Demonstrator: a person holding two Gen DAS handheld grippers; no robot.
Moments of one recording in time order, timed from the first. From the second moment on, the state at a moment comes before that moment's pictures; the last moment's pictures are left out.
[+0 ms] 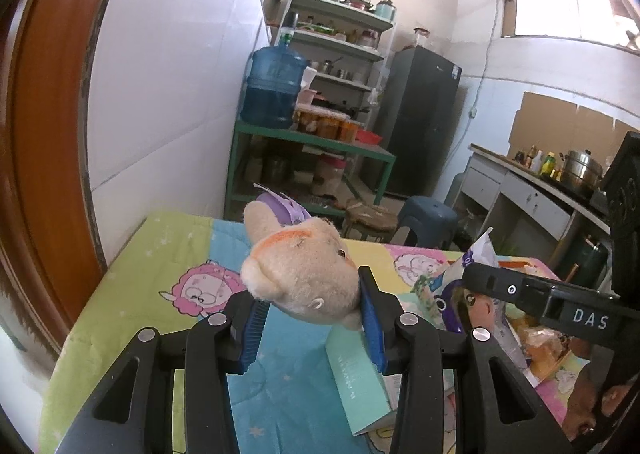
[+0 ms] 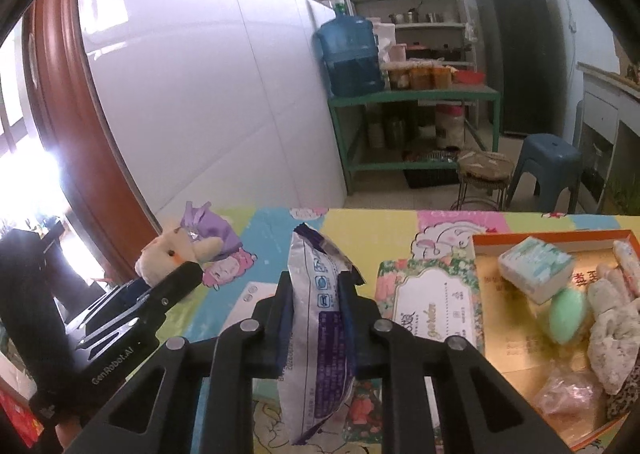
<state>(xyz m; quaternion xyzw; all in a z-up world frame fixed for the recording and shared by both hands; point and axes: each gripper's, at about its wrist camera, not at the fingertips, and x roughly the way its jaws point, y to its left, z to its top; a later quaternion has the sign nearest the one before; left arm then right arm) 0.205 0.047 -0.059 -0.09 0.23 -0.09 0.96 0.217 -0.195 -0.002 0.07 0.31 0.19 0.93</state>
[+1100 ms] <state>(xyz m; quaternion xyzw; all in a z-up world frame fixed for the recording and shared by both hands) 0.157 -0.104 -0.003 -0.04 0.21 -0.25 0.95 0.112 -0.373 0.065 0.11 0.20 0.09 0.97</state>
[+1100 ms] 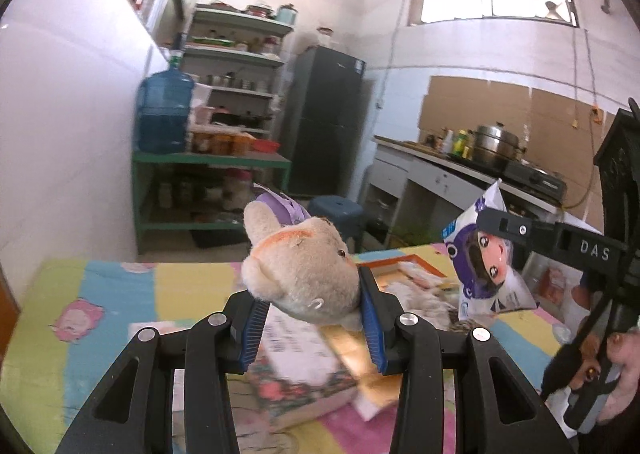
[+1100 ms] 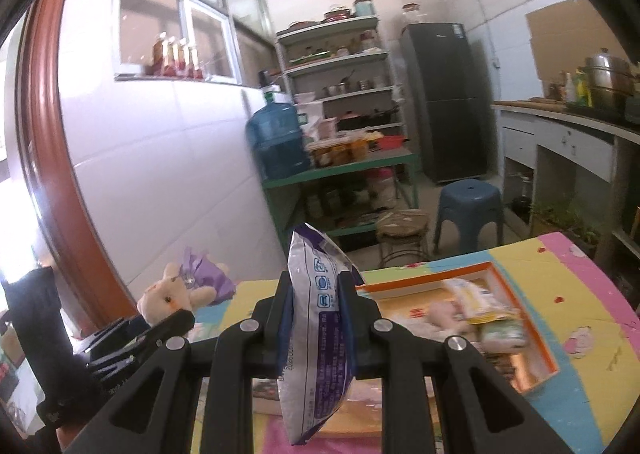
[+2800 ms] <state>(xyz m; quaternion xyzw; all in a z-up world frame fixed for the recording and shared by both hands) 0.267 -0.300 -0.103 -0.03 0.34 -0.31 0.88 0.217 -0.491 -0.041 0.19 0.30 0.14 0.92</state>
